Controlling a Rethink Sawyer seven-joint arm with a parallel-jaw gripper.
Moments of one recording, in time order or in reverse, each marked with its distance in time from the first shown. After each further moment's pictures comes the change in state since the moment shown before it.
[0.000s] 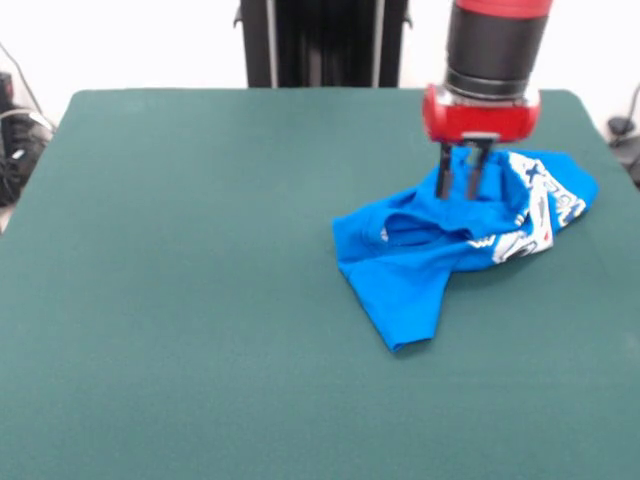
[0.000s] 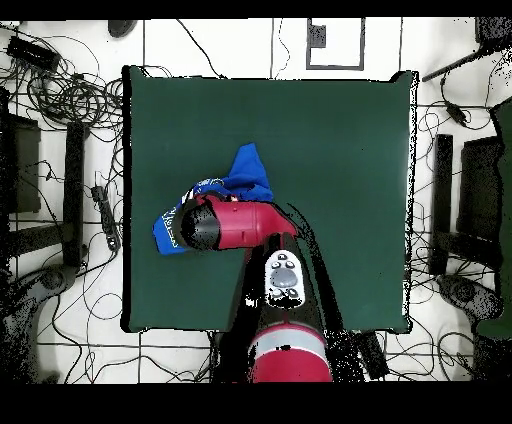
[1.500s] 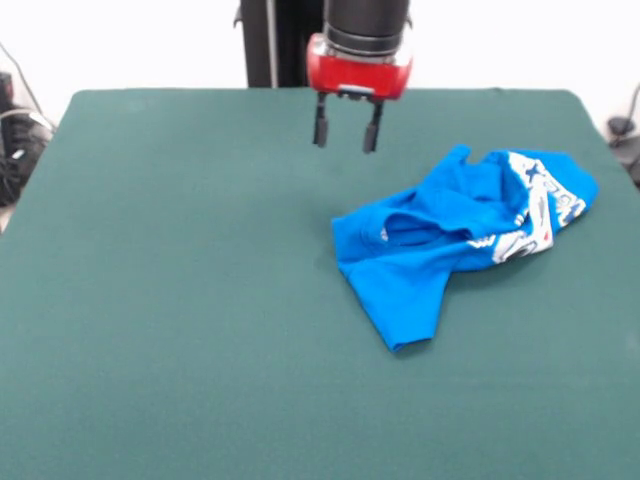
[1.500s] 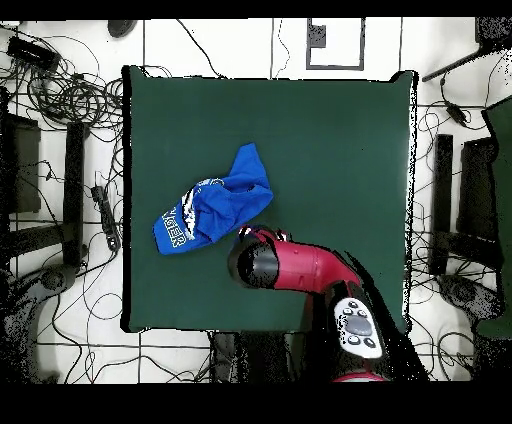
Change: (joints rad) arm -0.177 -0.084 -0.028 0.225 -0.036 -0.081 0.000
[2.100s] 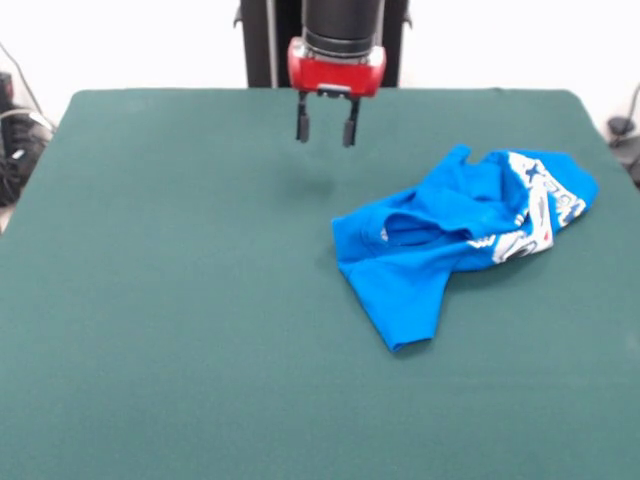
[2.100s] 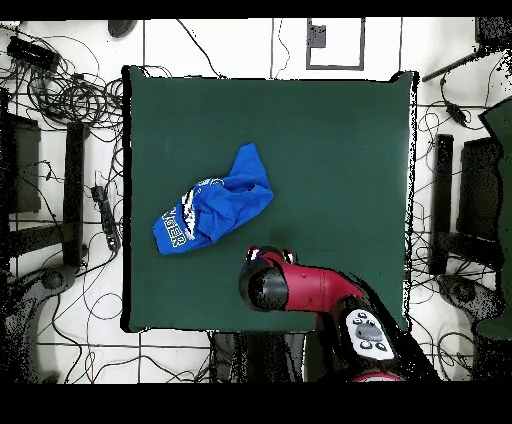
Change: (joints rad) arm -0.063 0.030 0.011 0.092 -0.104 -0.121 0.000
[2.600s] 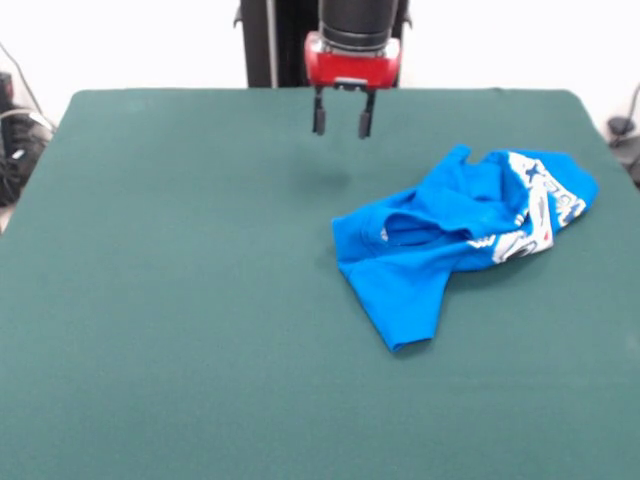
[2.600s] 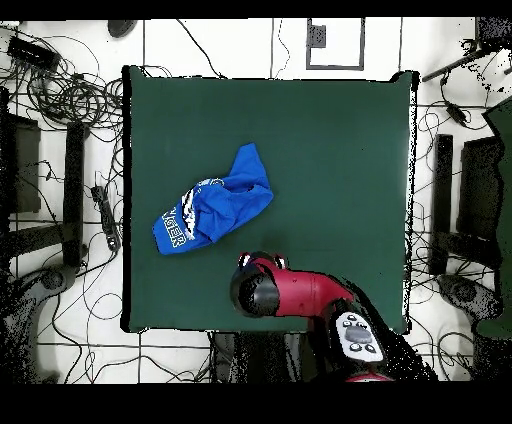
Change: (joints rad) arm 0.031 -0.013 0.007 0.033 0.000 0.000 0.000
